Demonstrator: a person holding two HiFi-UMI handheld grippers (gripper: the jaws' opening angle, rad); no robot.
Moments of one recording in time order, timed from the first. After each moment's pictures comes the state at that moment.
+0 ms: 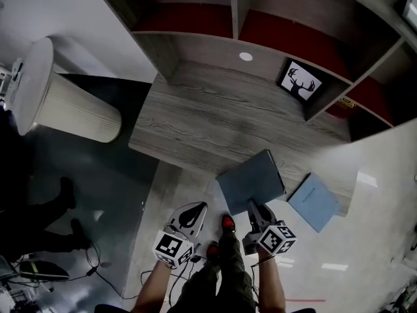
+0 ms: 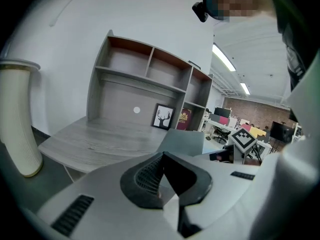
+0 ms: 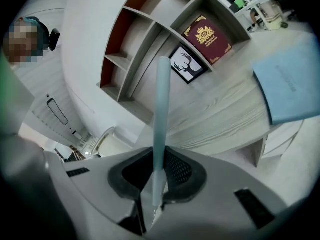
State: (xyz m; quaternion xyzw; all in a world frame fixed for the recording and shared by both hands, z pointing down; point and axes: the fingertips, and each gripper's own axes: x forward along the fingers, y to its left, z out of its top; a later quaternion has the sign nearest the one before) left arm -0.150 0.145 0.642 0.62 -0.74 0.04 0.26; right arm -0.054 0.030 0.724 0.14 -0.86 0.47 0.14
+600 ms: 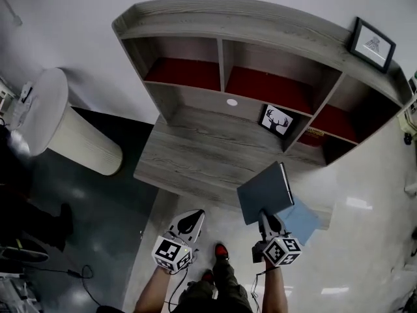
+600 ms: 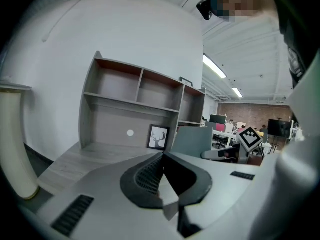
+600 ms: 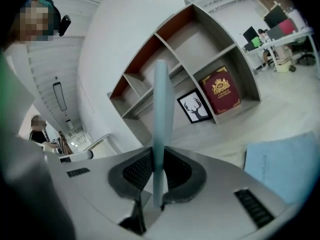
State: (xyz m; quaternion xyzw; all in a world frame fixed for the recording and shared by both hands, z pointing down) left arm -0.163 0.113 0.553 0.64 -0.74 0.02 0.18; right arm -0.025 -0.038 0.617 0.20 -0.92 0.33 0.09
